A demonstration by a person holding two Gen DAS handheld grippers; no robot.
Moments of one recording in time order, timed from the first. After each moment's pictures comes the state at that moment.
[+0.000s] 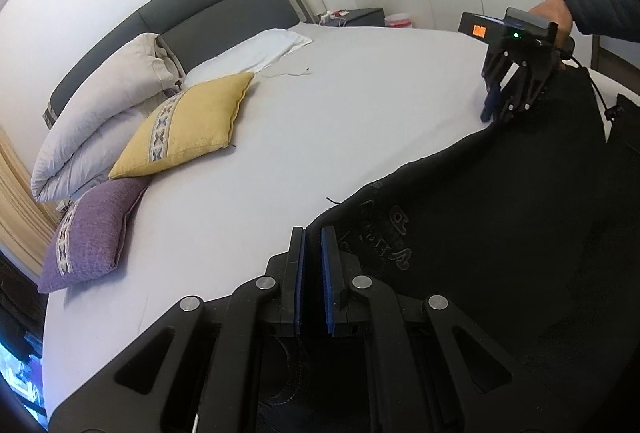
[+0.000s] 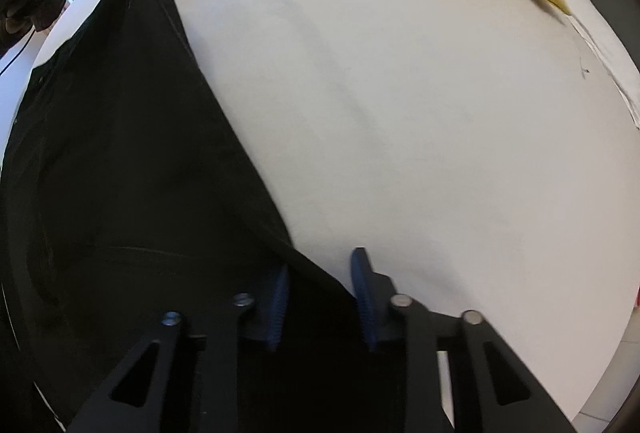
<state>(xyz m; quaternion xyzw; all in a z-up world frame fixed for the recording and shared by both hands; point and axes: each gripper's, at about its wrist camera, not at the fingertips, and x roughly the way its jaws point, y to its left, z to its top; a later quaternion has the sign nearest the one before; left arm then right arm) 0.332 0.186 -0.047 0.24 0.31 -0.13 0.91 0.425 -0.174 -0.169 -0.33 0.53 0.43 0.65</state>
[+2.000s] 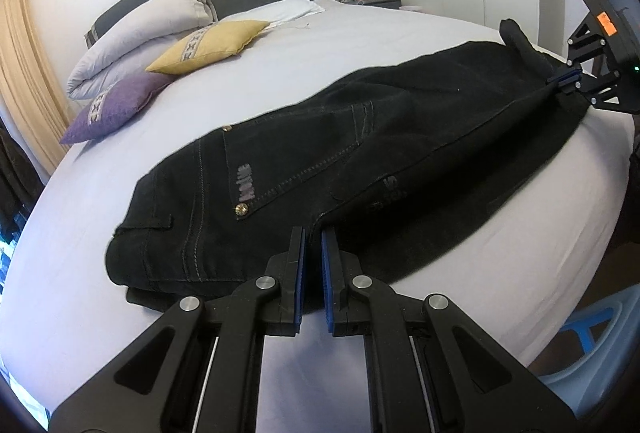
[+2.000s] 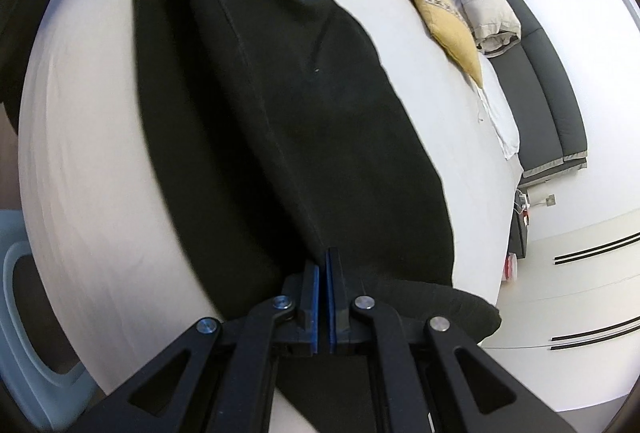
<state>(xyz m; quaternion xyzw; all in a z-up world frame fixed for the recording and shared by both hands) -0.061 0.149 -0.116 0.15 0.36 -0.08 0.92 0.018 -0.131 -0.154 -0.51 0.36 0.24 0.74</state>
